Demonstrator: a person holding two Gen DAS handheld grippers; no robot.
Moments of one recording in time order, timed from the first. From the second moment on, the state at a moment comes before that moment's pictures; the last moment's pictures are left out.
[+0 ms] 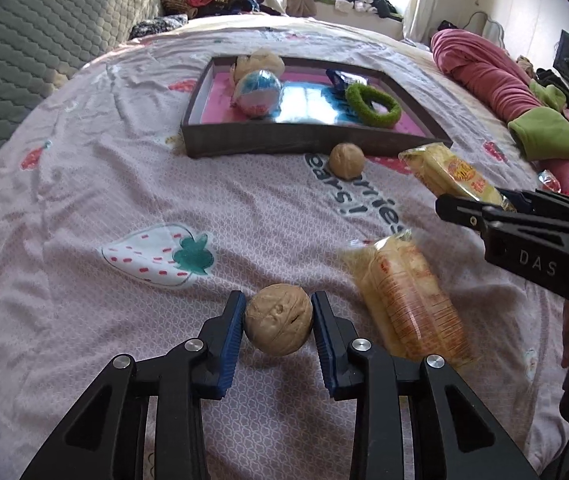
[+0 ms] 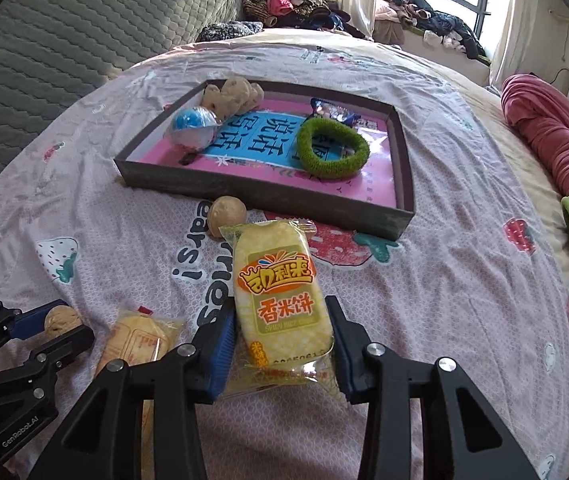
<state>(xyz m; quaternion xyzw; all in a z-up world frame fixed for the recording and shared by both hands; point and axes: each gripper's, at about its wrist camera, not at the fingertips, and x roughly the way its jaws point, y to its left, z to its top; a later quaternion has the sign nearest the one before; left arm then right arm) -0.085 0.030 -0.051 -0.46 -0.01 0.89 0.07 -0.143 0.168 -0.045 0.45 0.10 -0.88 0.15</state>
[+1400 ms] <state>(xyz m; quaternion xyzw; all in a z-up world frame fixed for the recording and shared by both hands) -0.096 0.035 0.047 -0.39 0.00 0.92 0.06 -0.114 0.171 0.029 0.39 0.09 -0.90 0.15</state>
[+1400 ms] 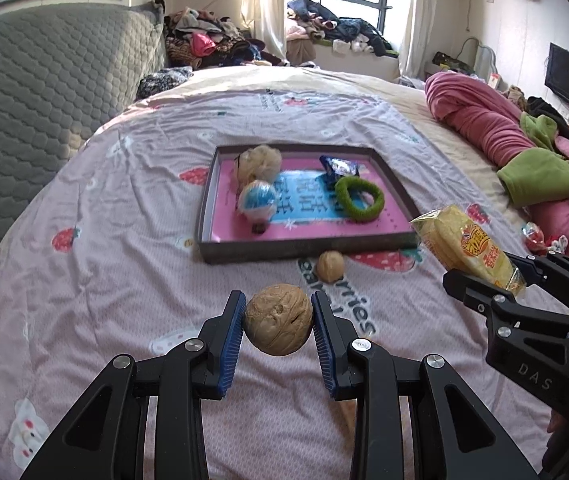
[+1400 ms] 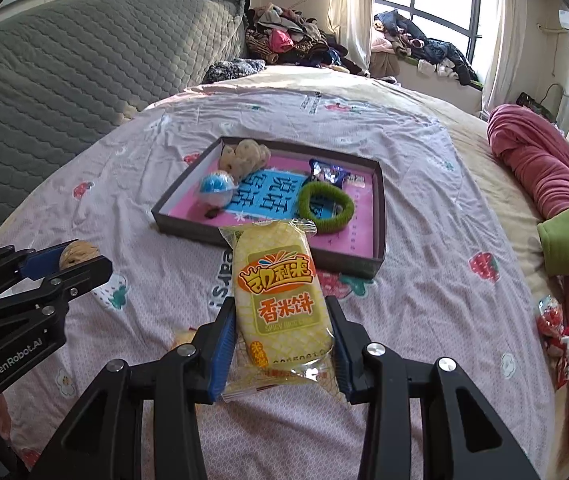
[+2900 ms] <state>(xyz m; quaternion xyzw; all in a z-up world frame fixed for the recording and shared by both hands) -0.293 0.098 0.008 -0.40 0.02 0.92 0.07 -0.282 0.202 -0.002 0.39 0.05 -0.91 0.12</state>
